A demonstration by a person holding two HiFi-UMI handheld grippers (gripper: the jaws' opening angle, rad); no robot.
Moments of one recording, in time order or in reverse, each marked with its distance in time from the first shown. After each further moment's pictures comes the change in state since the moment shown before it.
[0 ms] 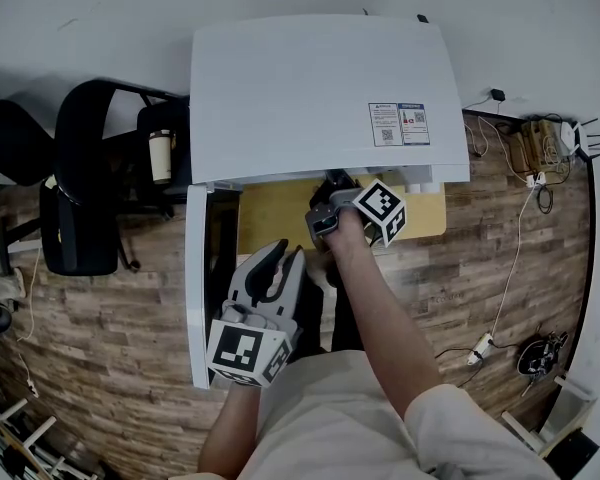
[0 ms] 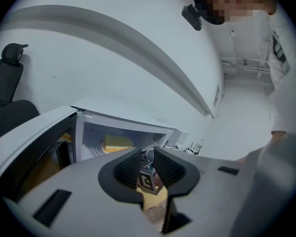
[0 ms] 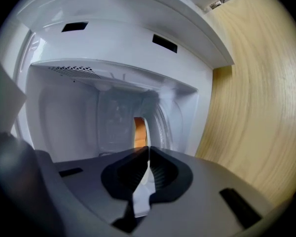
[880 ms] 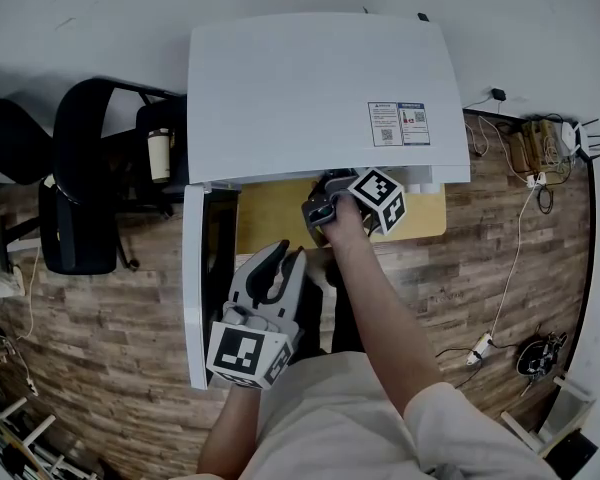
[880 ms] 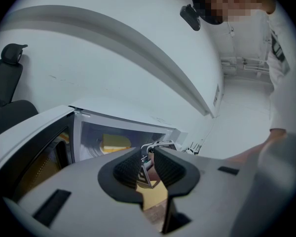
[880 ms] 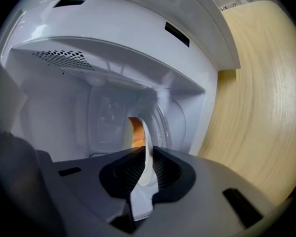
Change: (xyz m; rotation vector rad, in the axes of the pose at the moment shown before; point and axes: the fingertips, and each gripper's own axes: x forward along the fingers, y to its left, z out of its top) left arm 0.003 -0.005 -0.001 0.003 0.001 -0.001; right arm 0.011 -0.004 0.003 -0.006 0.021 -0.105
